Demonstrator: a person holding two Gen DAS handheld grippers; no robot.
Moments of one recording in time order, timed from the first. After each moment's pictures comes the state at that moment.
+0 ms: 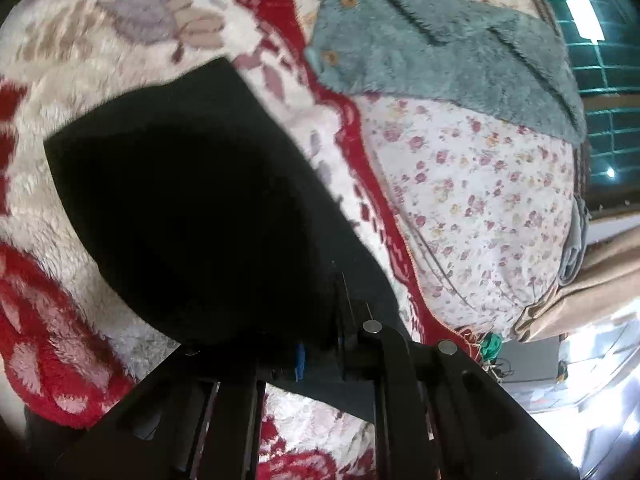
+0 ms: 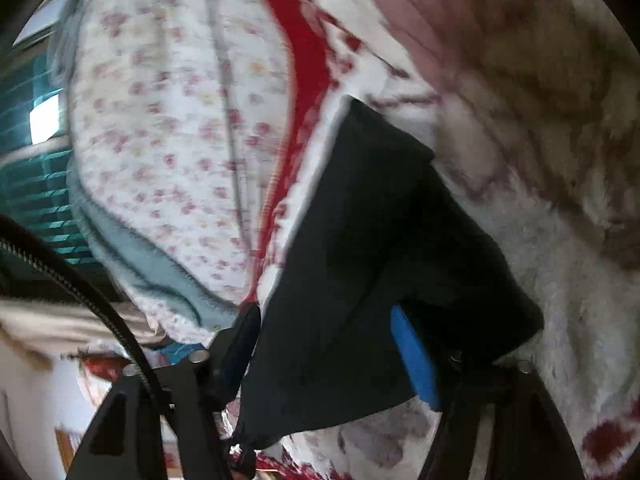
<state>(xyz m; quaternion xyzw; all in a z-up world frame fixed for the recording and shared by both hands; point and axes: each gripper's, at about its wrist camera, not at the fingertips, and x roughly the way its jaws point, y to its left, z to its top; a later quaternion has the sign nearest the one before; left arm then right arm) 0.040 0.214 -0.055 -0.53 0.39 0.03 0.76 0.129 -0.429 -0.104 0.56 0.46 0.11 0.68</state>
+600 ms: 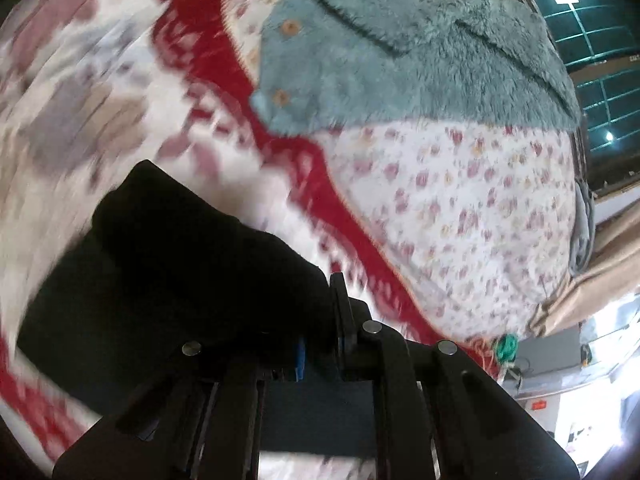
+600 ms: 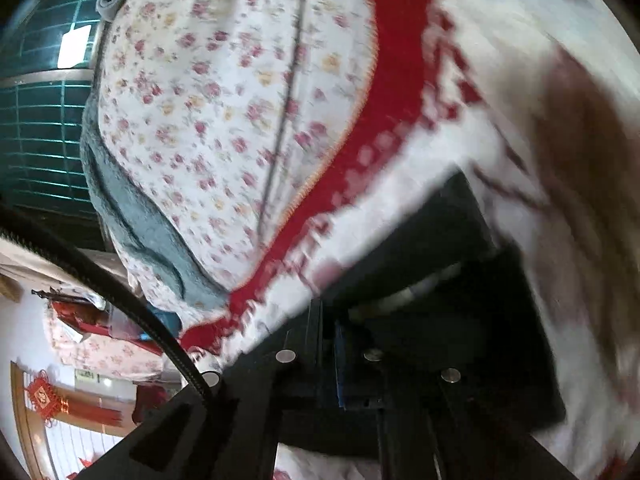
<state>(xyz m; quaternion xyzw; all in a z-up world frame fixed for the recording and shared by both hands) 0.134 0.241 -0.008 -0.46 0.39 0.03 0.79 0.188 -0.421 -0.052 0.45 0.46 0.16 0.75</state>
